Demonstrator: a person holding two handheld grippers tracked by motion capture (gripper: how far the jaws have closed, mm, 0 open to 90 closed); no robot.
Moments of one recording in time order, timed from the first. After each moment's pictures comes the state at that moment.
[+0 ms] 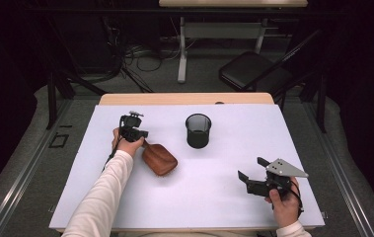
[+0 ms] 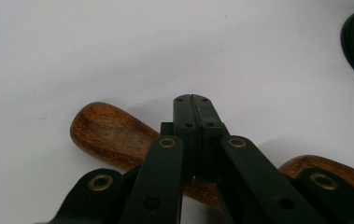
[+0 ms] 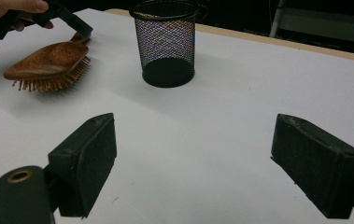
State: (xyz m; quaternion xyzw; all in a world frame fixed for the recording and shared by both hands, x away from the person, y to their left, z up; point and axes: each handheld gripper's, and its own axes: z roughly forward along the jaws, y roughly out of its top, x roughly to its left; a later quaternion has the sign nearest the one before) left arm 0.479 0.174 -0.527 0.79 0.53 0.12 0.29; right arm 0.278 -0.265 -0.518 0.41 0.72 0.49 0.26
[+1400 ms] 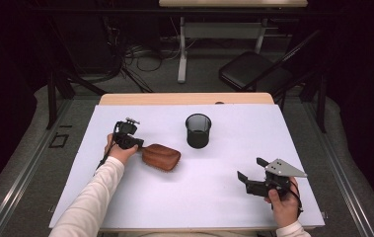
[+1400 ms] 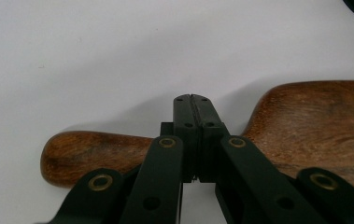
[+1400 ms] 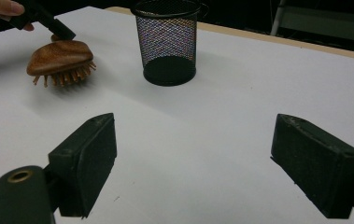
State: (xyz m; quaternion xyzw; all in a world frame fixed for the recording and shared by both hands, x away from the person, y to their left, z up) left arm 0.454 0.190 -0.527 0.82 0.50 0.09 0.26; right arm 0.278 -0.263 -0.519 0.41 0.72 0.49 0.26
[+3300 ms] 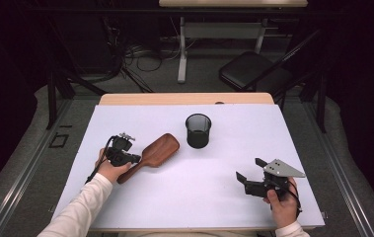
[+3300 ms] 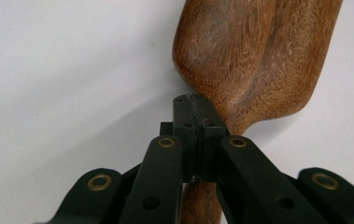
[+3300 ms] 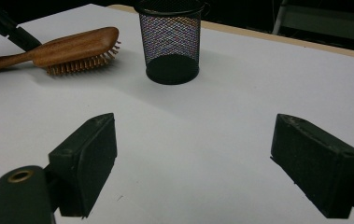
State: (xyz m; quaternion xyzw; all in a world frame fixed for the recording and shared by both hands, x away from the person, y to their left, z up) left arm 0.398 0.201 -0.525 0.85 0.46 0.05 0.26; right arm 0.277 -0.260 -0.519 0.41 0.73 0.49 0.26
